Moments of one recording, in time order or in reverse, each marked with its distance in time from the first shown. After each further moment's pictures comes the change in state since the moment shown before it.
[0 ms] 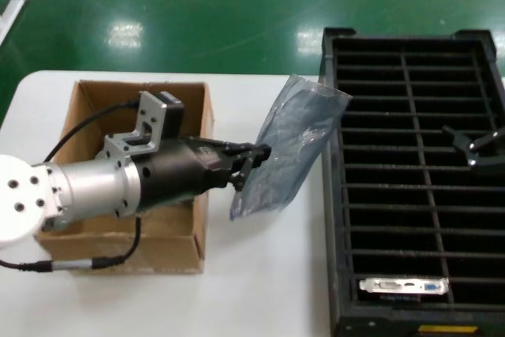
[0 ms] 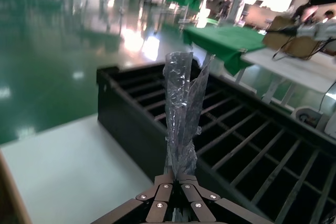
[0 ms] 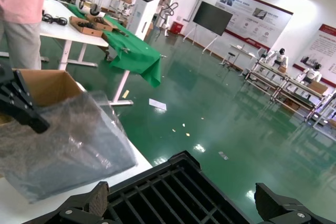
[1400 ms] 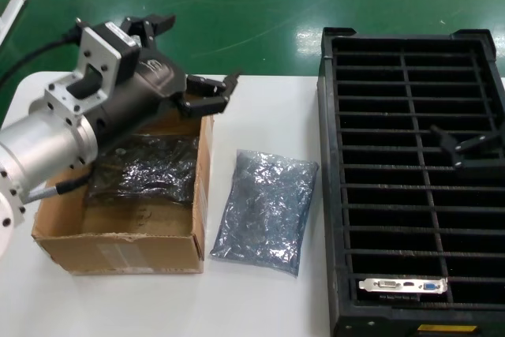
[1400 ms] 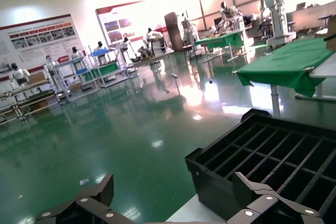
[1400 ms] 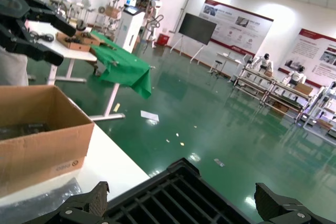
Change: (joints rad) left arm 0.327 0.108 -0.646 -0.277 0.773 0.046 -0.152; right arm -0.055 -0.059 -0.004 -0.014 0.044 0.092 -0.051
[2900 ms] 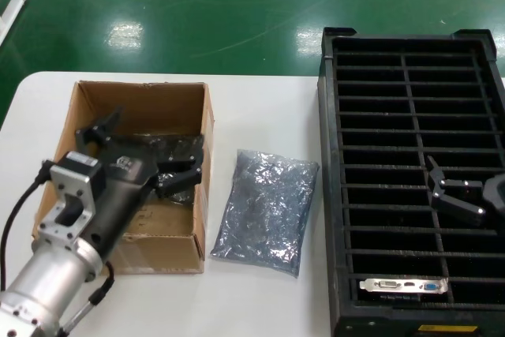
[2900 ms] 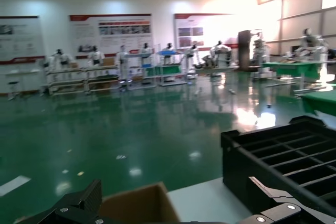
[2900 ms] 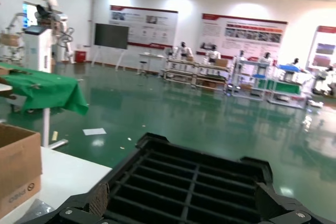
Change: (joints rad) left arm 0.458 0.297 -0.263 0.072 -0.490 -0.315 0.667; right arm -0.267 -0.284 -0.020 -0.067 0.213 0.447 -0.250
